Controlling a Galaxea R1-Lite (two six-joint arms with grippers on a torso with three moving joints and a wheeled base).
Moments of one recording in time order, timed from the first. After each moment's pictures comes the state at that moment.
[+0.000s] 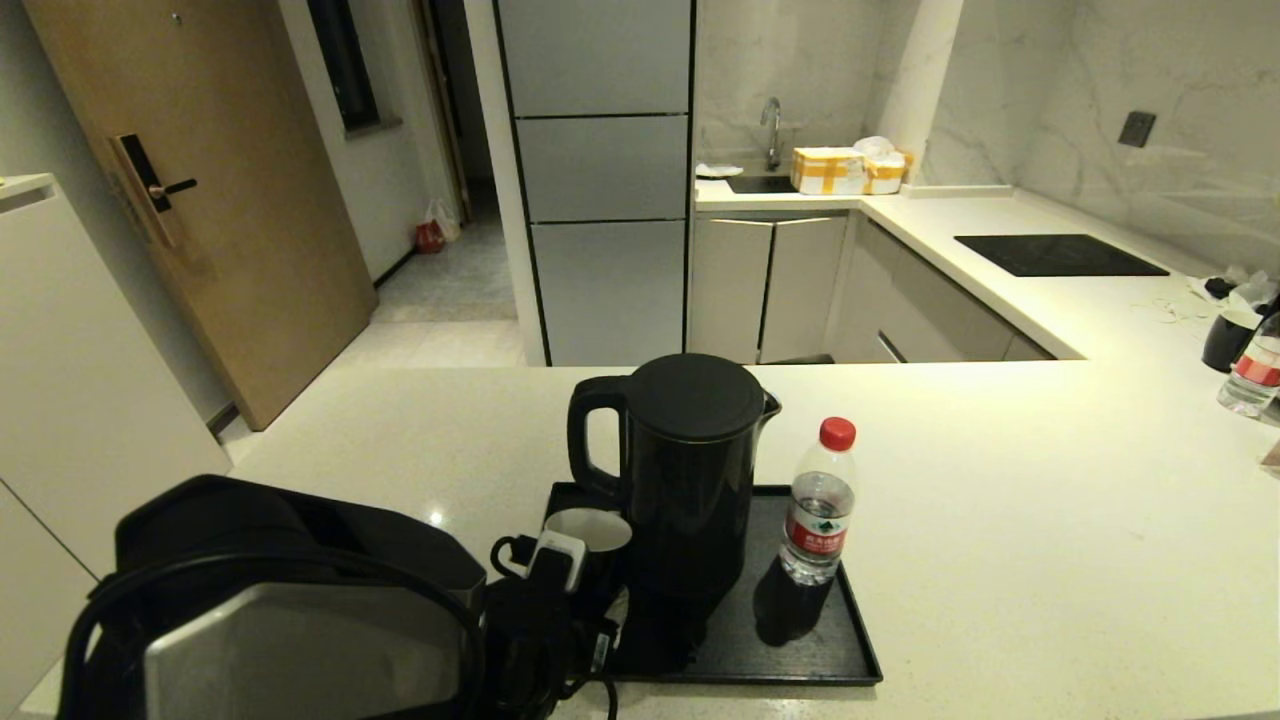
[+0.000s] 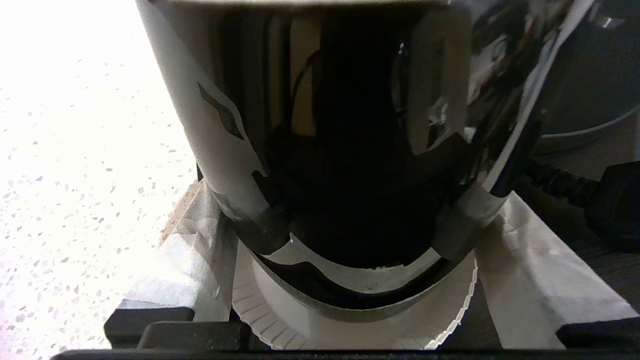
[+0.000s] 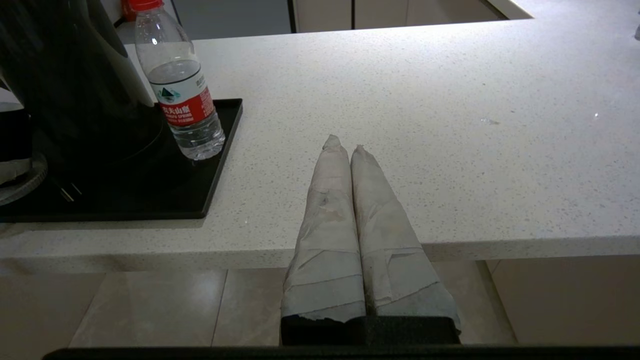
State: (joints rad) left arm -0.74 2.36 -0.41 -1.53 0.43 -0.08; right arm 0.00 0.00 -0.02 0.04 -0.01 0.01
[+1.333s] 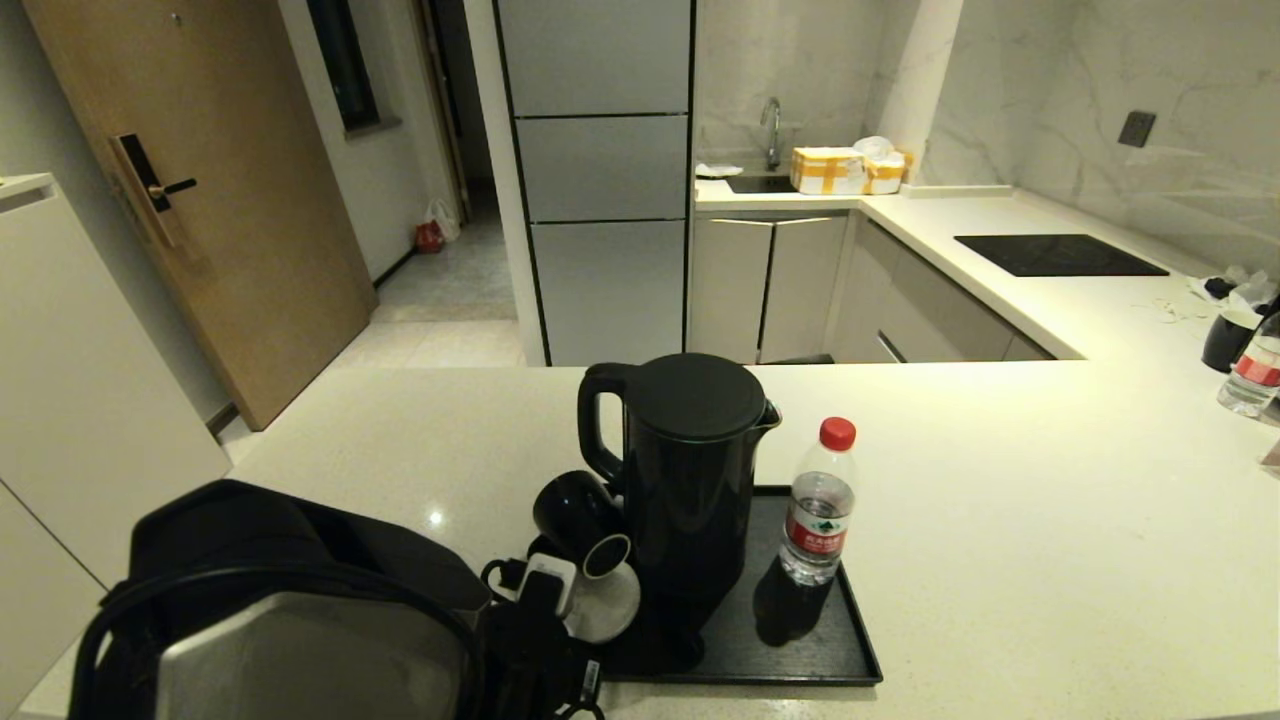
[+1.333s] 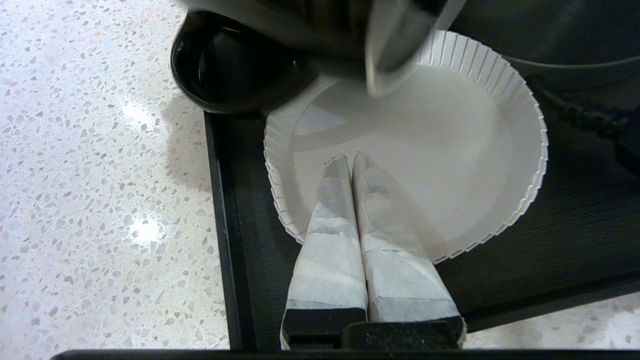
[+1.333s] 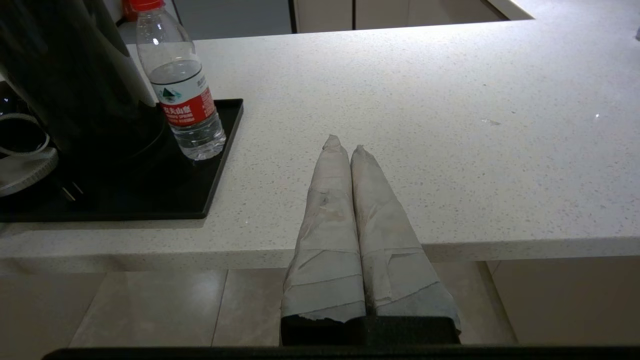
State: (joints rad) left arm -0.76 2.37 -0.34 -1.52 0.47 -0.13; right arm 0.00 0.00 -0.02 0.04 -0.01 0.01
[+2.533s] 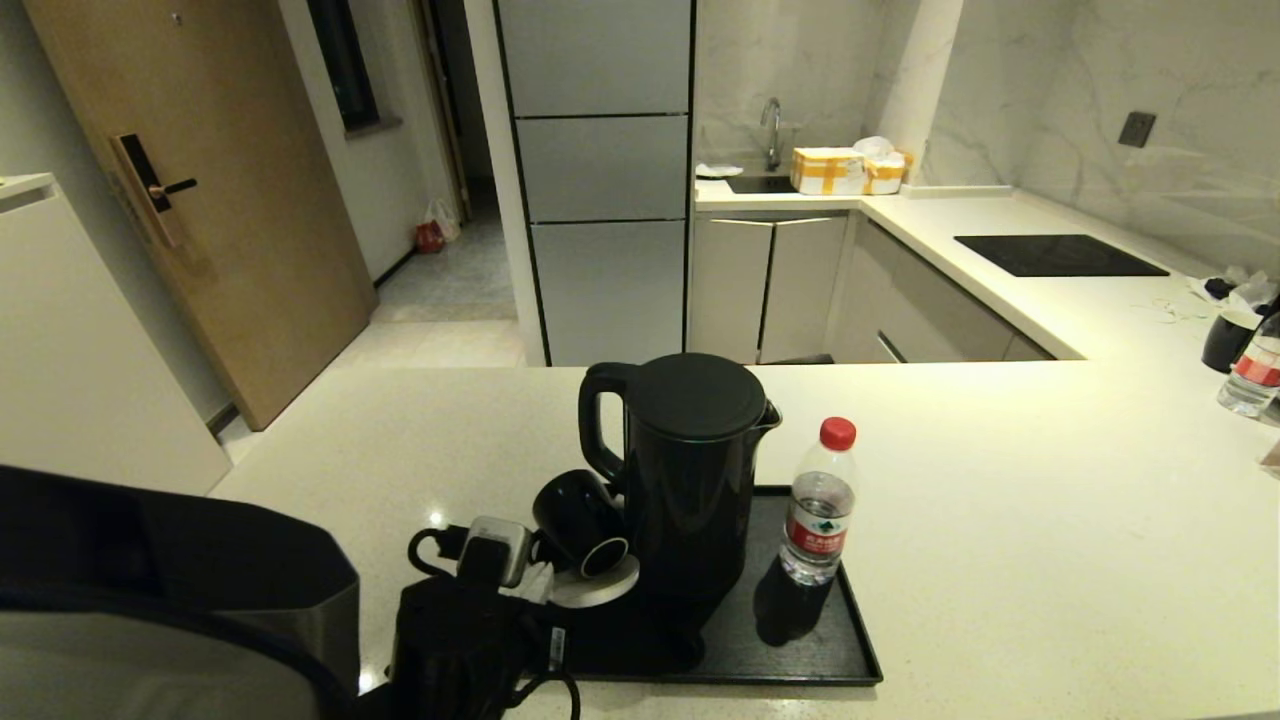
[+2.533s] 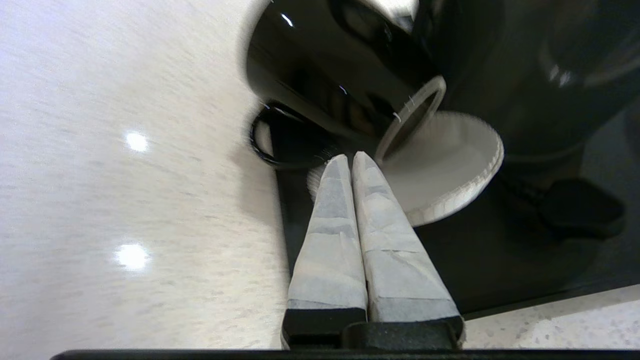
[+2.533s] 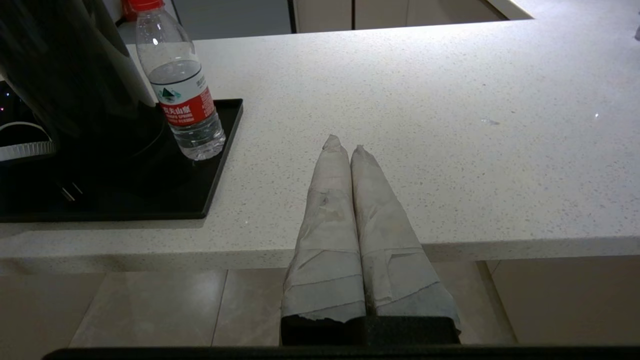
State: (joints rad) left arm -0.74 2.12 -0.23 -1.52 0.49 -0.13; right arm 0.00 0.00 -0.02 0.04 -0.01 0.01
